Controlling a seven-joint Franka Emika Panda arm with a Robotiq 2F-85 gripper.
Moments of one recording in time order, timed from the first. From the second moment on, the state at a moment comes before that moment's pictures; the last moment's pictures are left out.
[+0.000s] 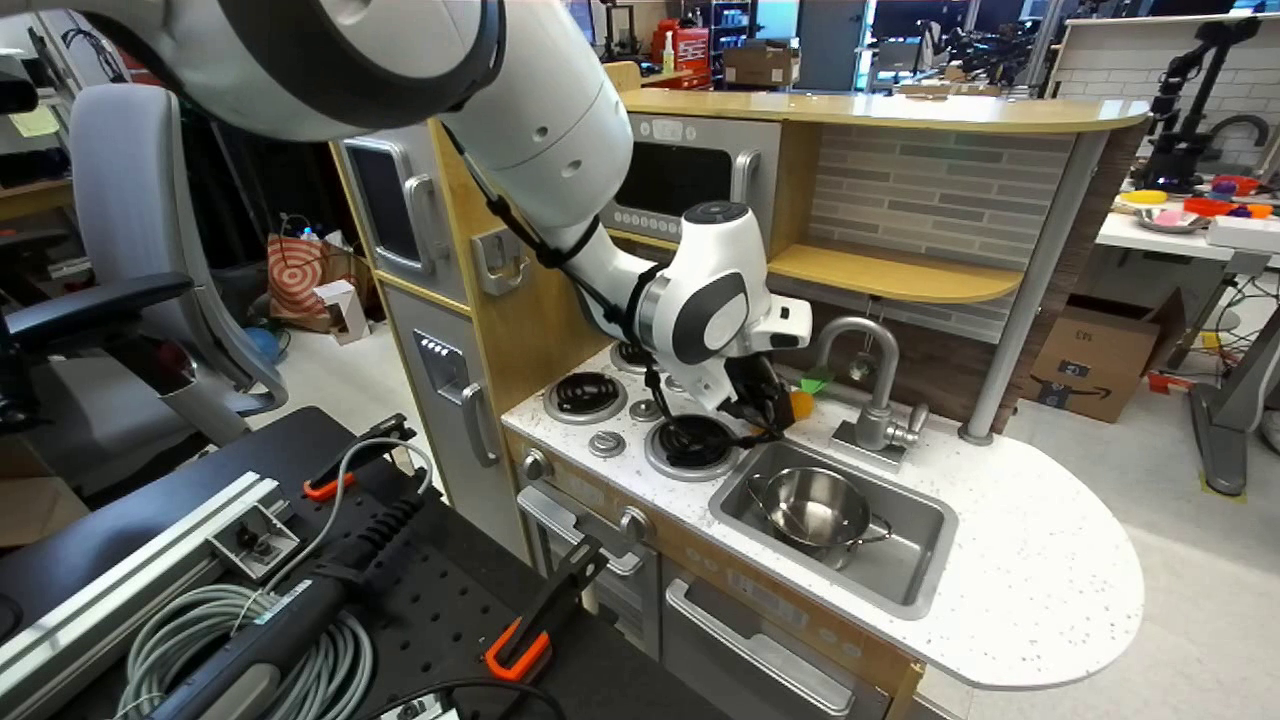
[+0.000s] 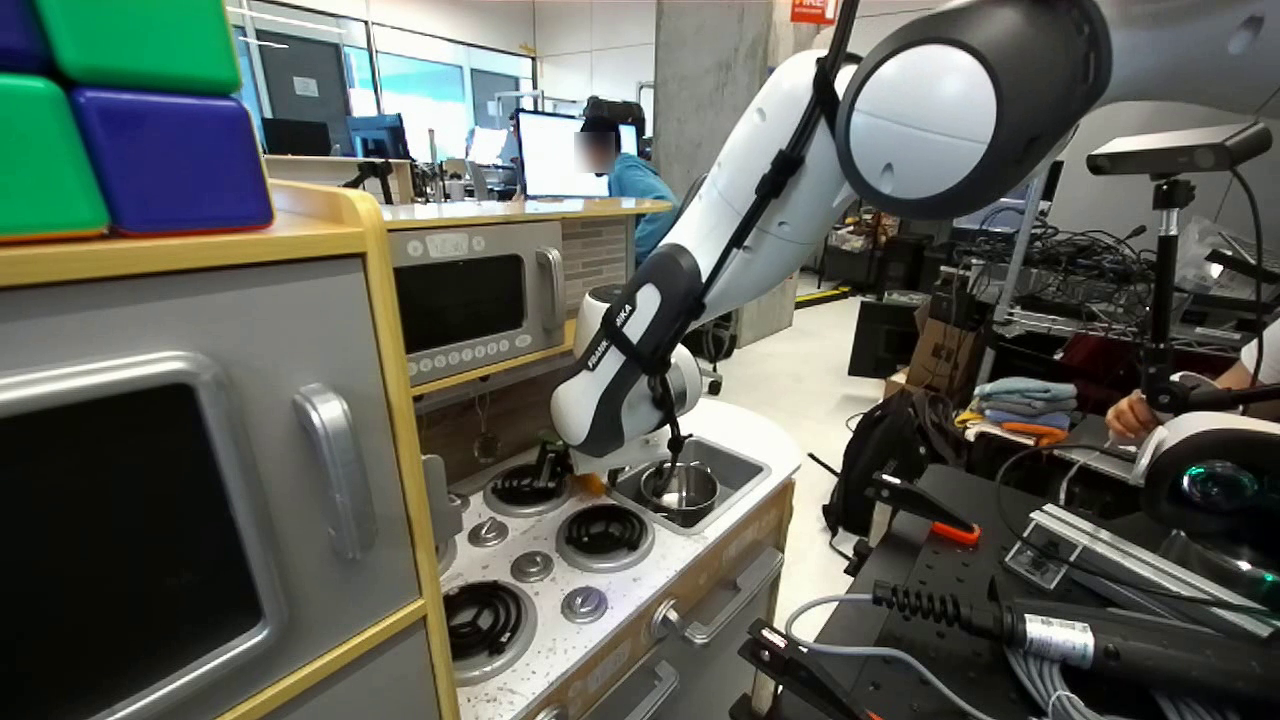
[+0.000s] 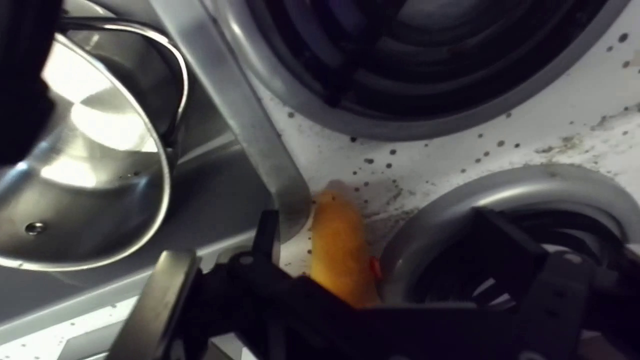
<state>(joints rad) 0.05 1.33 -0.13 -1.23 0.10 2.84 0.32</state>
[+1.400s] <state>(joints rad) 0.02 1.25 -0.16 -1.37 0.11 3.04 0.29</state>
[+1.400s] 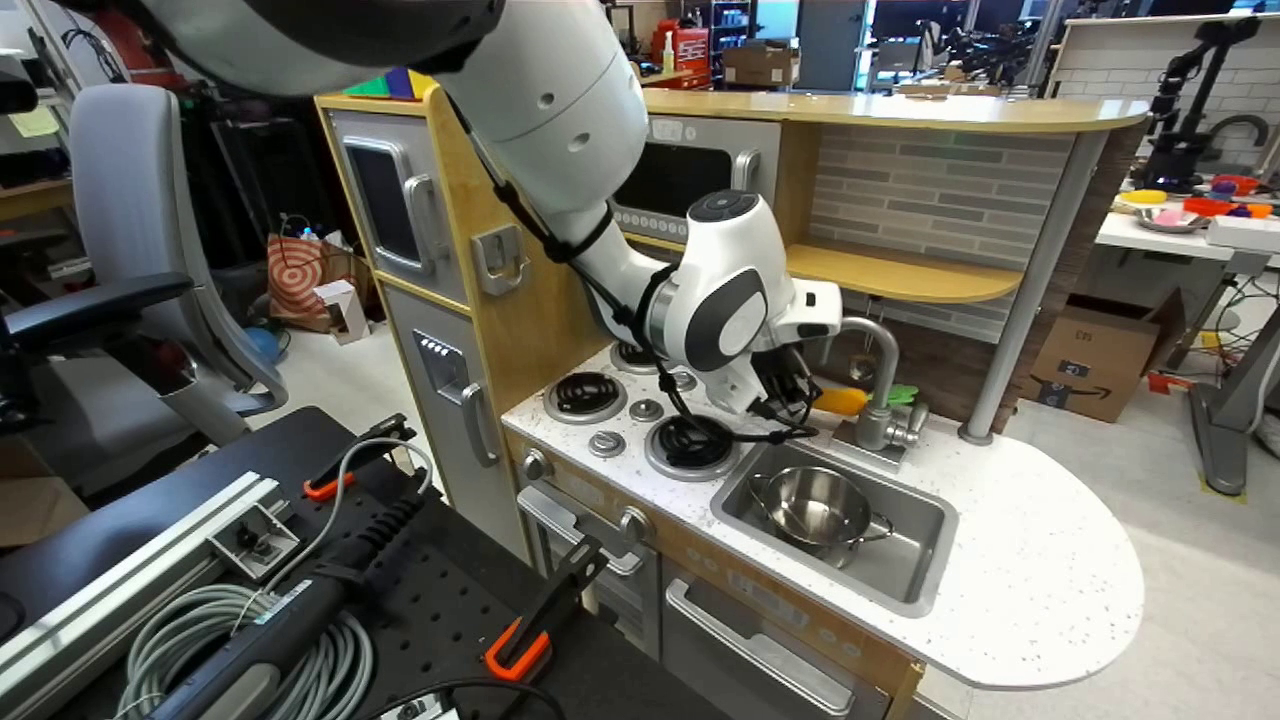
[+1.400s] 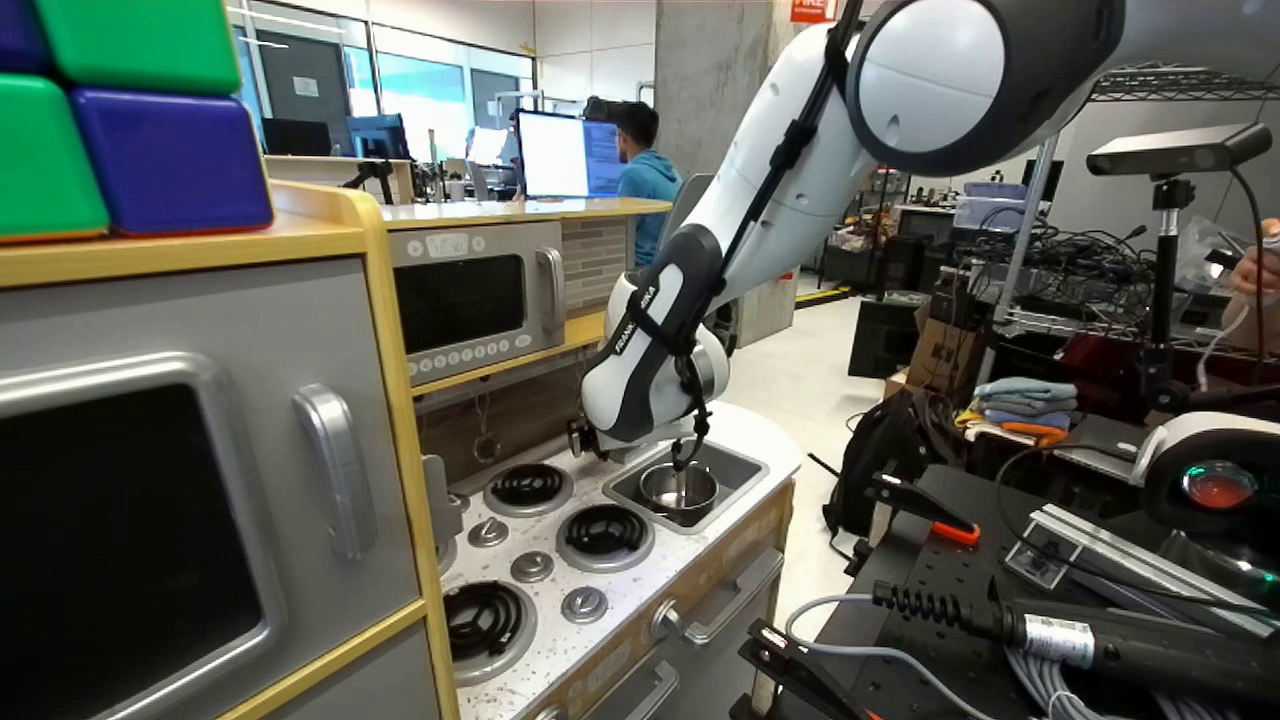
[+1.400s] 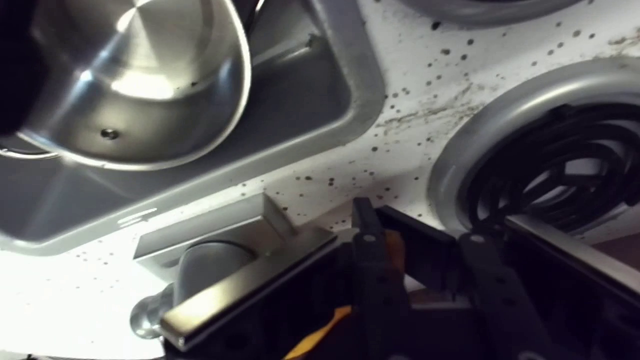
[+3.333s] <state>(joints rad) -0.01 0.90 -0.24 -1.68 0.03 2.41 0.13</state>
